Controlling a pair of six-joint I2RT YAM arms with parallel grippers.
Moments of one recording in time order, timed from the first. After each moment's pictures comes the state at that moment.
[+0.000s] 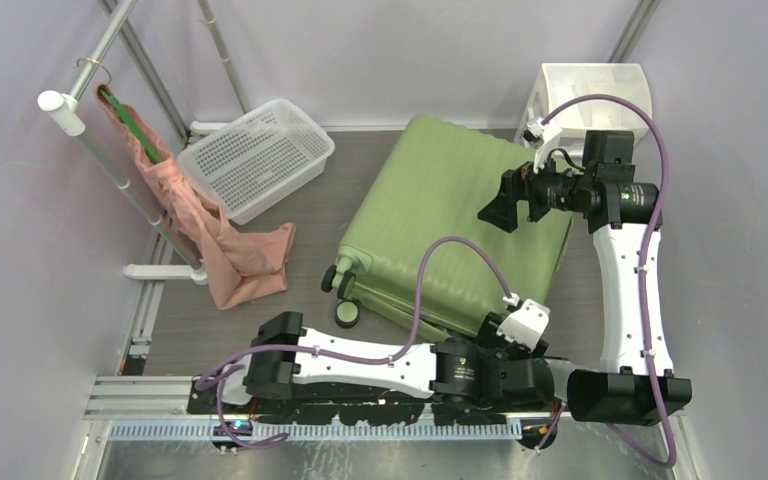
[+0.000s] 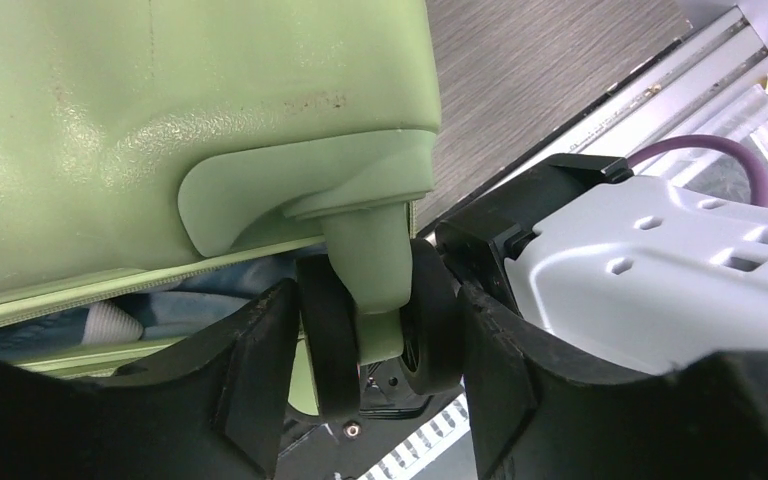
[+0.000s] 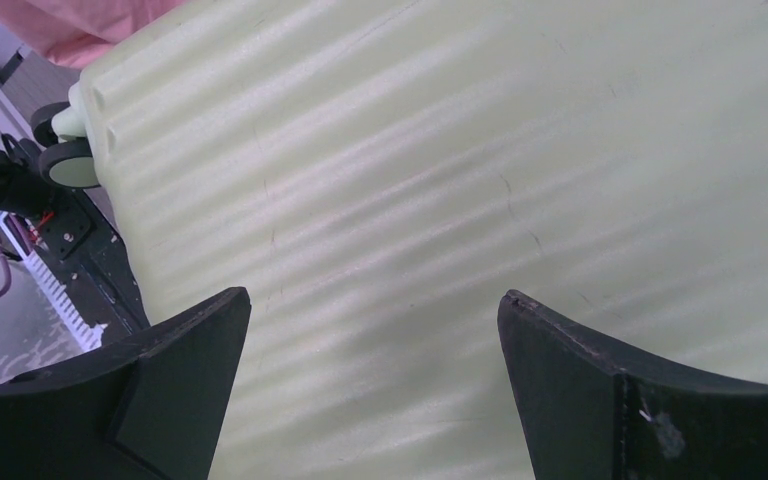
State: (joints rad) left arm -1.65 2.08 1.94 -0.68 -0.71 -0.81; right arm -0.09 1.21 1.49 -1.05 -0.82 -0.37
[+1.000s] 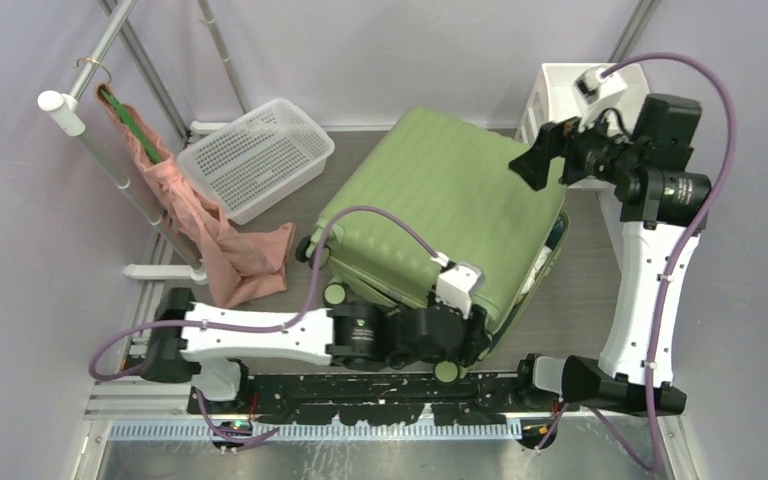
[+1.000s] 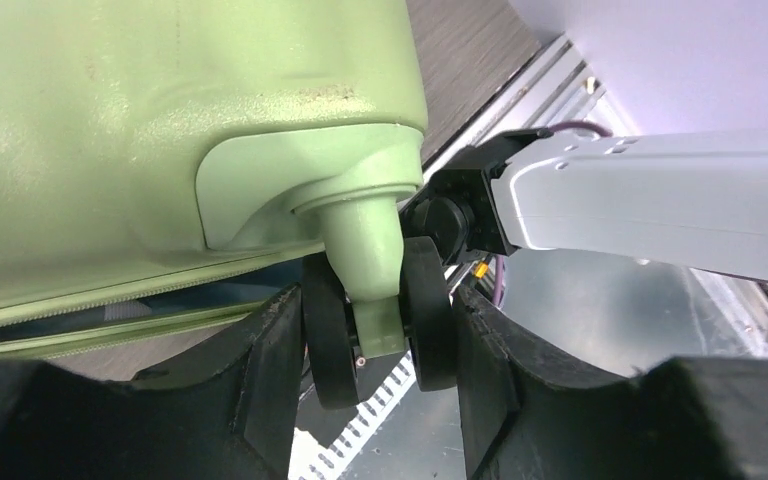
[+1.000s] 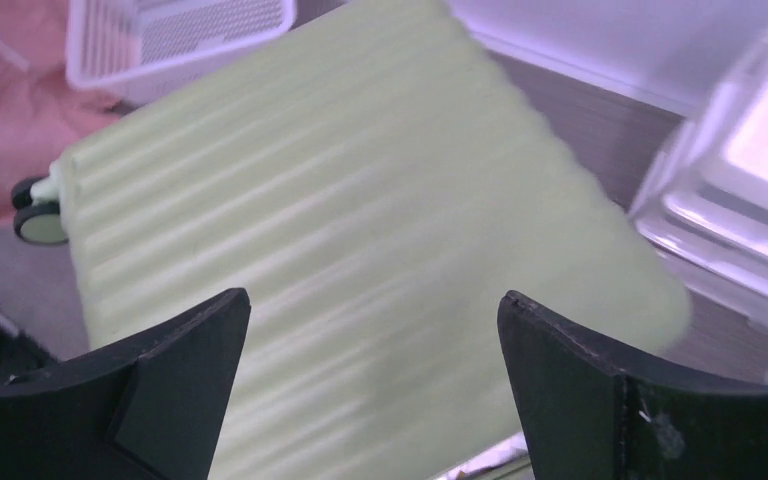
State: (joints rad) left arm -1.55 1.61 1.44 -0.37 -0.46 -0.73; right arm -0.17 1.25 1.80 -1.06 -0.74 -0.25
